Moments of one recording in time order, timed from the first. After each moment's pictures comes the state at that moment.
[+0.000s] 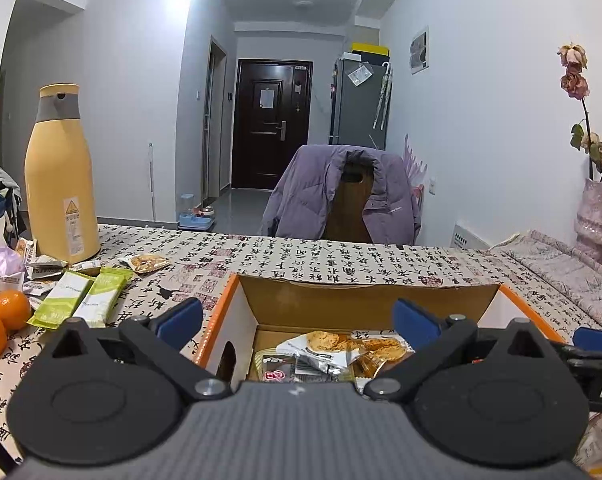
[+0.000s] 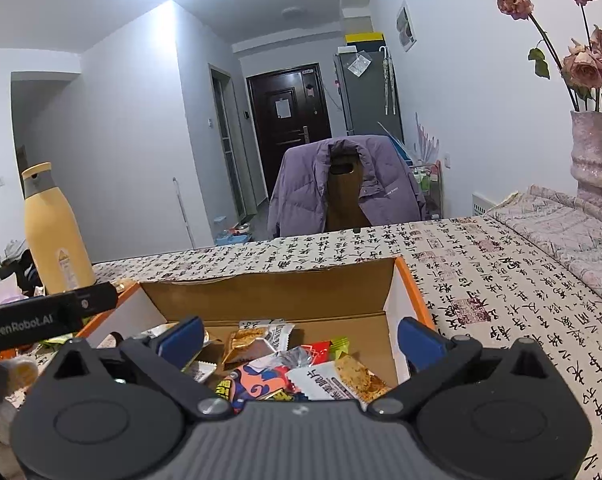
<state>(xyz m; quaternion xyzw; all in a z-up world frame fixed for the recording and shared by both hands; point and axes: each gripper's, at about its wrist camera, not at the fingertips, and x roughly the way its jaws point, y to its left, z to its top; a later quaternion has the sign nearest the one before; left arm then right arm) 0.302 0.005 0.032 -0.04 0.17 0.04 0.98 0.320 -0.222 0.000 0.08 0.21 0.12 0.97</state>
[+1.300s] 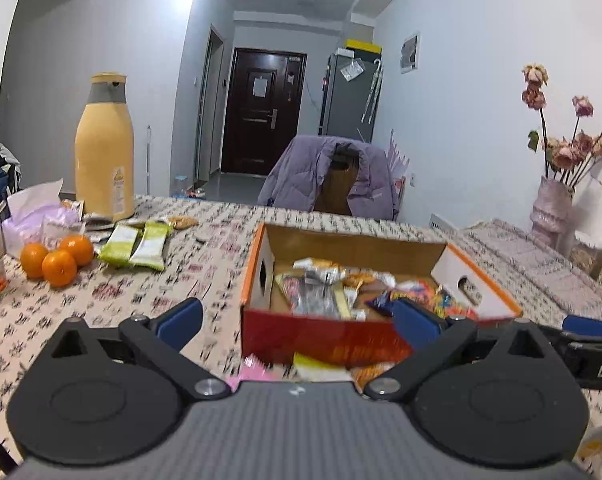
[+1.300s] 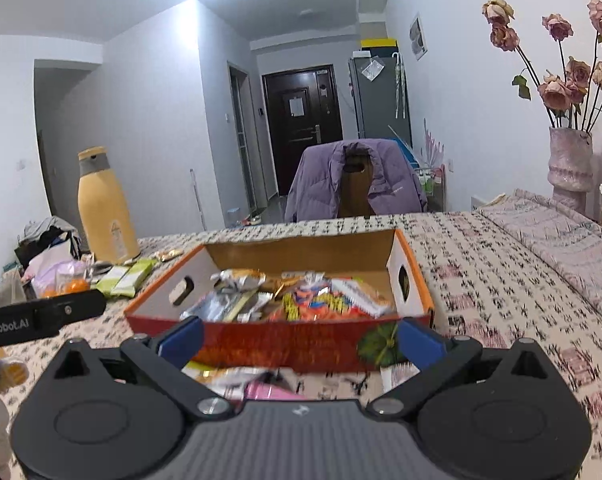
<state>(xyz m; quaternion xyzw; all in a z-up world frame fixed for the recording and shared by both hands) 0.135 0.033 0.041 -0.06 0.19 0.01 0.98 0.162 -0.219 0.021 0.05 0.21 0.13 0.97</state>
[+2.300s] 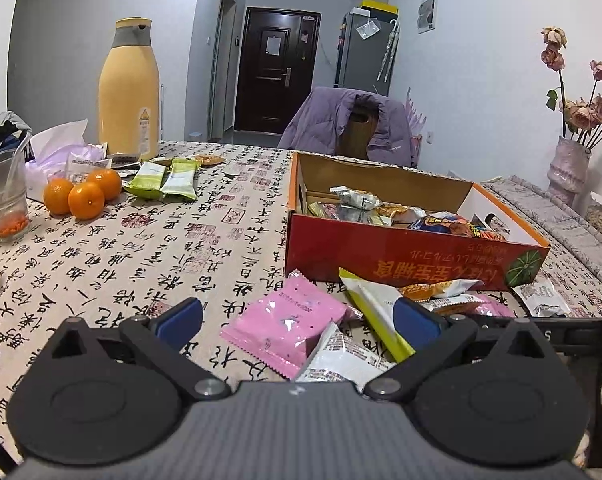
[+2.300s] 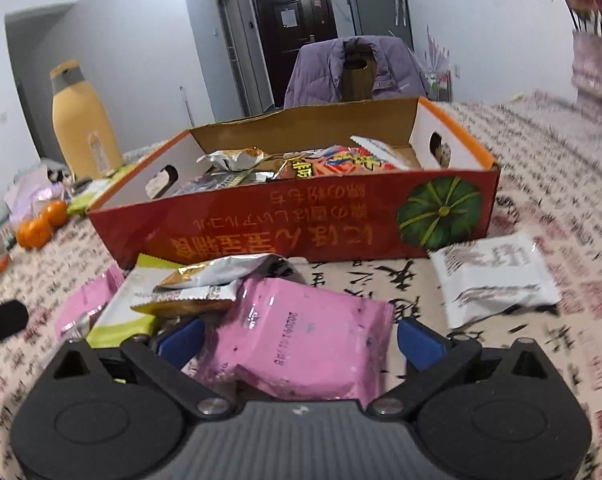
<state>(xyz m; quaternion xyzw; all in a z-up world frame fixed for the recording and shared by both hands) 0.115 0.058 -0.001 -0.06 0.25 0.03 0.96 0.208 -0.187 -0.055 0.07 0.35 0.14 0.92</state>
